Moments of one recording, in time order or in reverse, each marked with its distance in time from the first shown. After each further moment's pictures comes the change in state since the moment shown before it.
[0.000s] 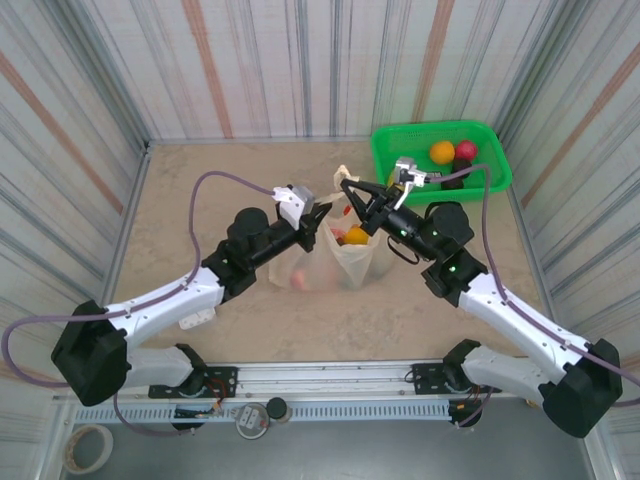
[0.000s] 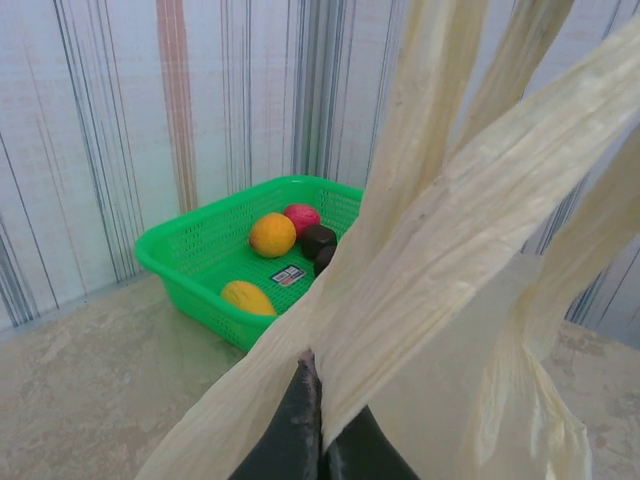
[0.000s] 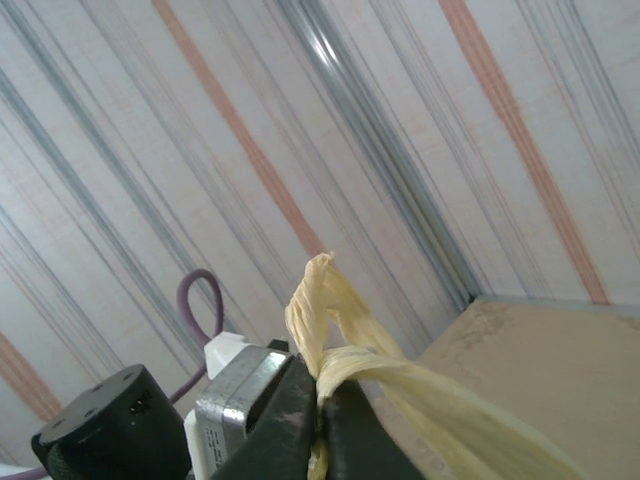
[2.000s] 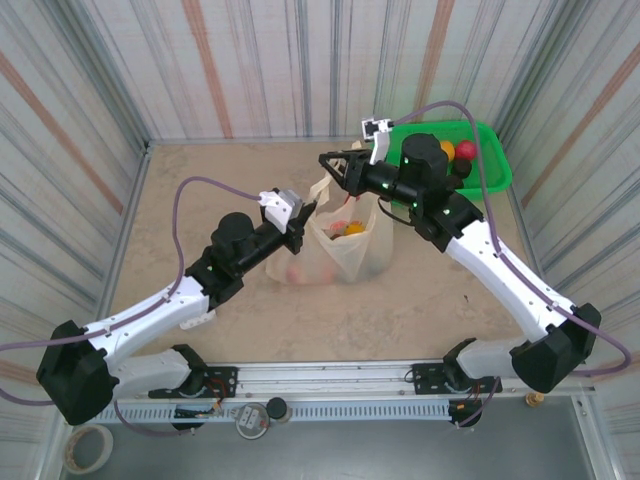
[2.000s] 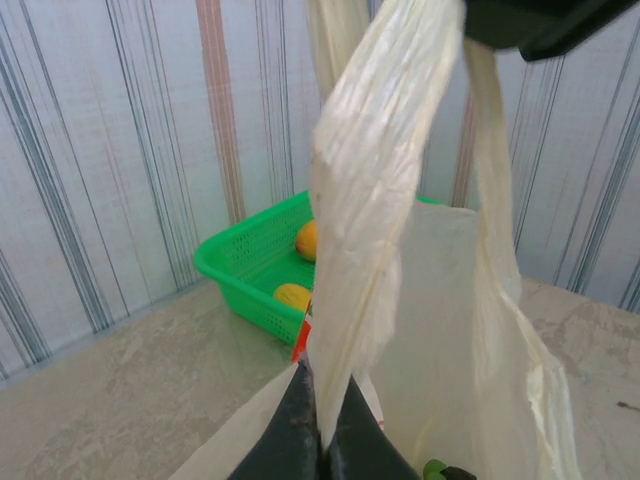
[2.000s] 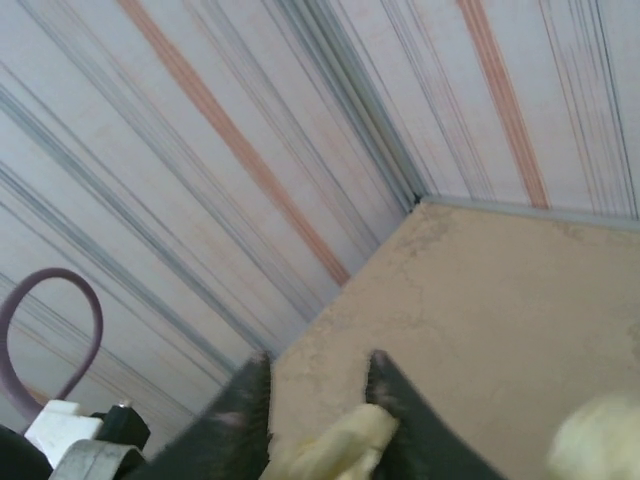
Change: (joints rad) left arm 0.016 -0.121 -0.043 -0.072 -0.045 0.094; right arm -0.059 0.301 0.542 -0.584 -0.124 -0.105
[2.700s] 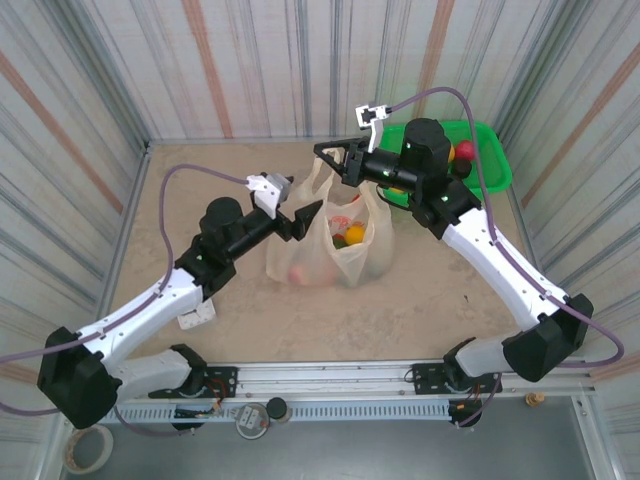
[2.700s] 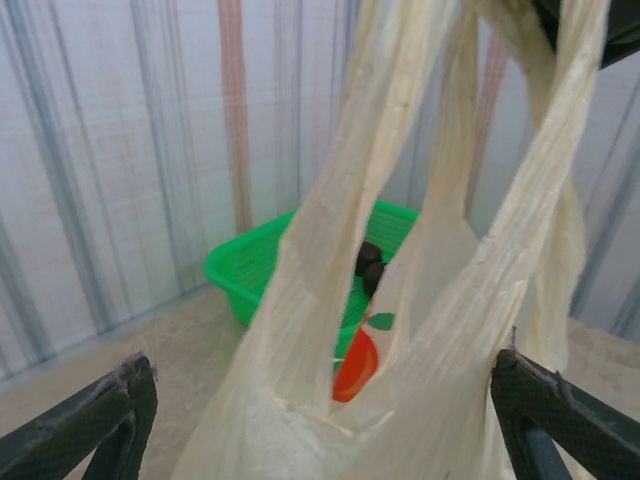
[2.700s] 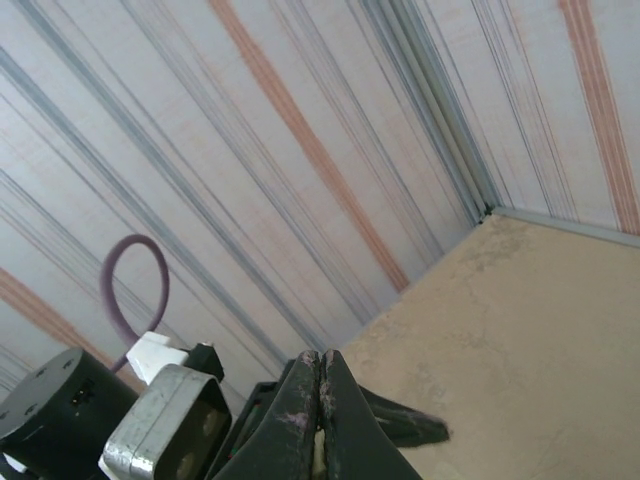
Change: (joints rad) left arm 0.098 0.003 0.085 -0.069 0.122 -0.063; right arm -0.029 0.068 0.092 0.043 -0.180 0.002
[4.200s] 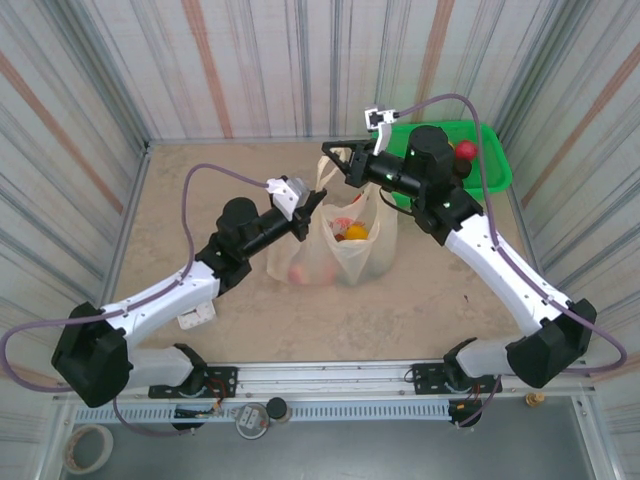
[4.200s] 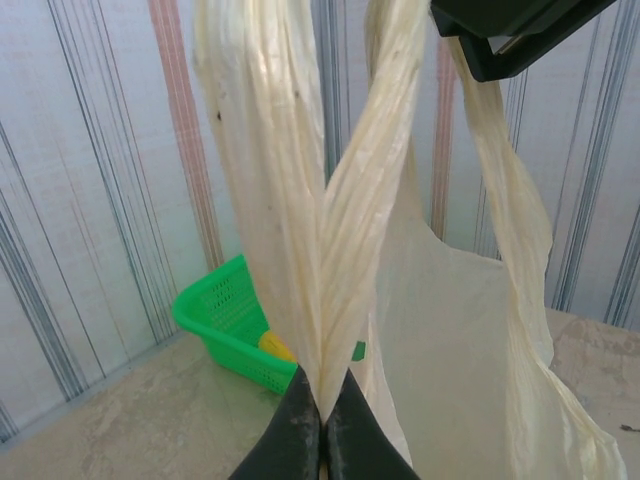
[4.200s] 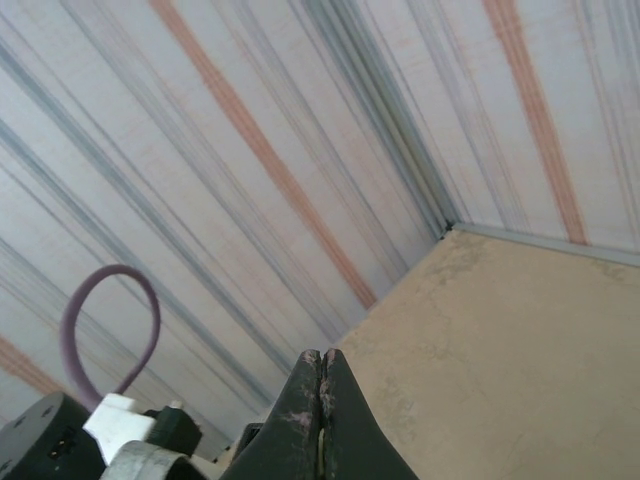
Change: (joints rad) left arm -0.037 0.112 -0.005 0.163 0.021 0.106; right arm -0.019 -0.045 -0.082 0.046 0.095 0.004
